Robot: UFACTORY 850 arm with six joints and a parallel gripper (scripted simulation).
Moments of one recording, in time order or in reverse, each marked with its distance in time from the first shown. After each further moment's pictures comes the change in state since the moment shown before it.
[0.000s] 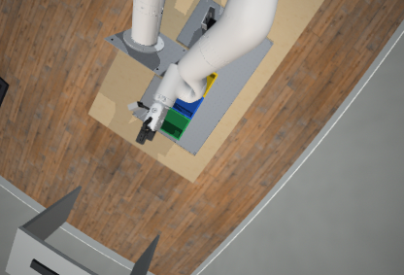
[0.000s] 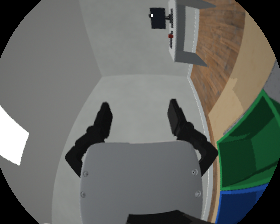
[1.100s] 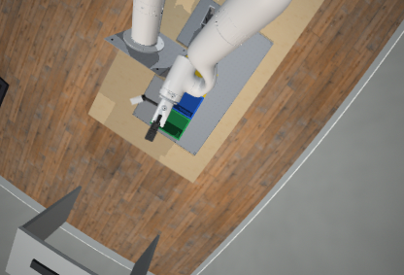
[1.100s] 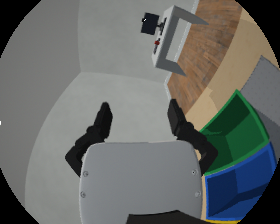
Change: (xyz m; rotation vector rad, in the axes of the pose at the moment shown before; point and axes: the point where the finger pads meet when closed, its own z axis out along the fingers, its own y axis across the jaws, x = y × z) arm -0.014 -0.004 -0.032 -0.135 0.020 -0.279
